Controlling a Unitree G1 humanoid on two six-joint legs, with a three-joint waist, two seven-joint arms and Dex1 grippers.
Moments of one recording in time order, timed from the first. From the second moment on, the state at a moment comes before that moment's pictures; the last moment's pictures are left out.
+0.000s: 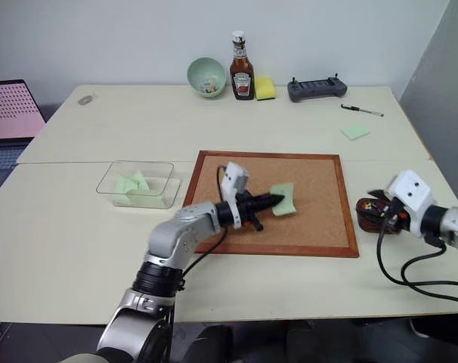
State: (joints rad) left arm -0.57 0.13 -0.09 0.02 -0.39 0.62 -0.68; right arm -0.20 -0.92 -0.20 -0.19 0.34 0.36 0.95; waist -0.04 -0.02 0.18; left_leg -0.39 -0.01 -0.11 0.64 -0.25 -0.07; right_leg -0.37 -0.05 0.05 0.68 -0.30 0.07
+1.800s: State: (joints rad) left arm -0.44 0.55 0.24 -0.16 -0.24 0.73 -0.32; right arm -0.61 -0.51 0.20 -0.16 0.33 0.41 1.00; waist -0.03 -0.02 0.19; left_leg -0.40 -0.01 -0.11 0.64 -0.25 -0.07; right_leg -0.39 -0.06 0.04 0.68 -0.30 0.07
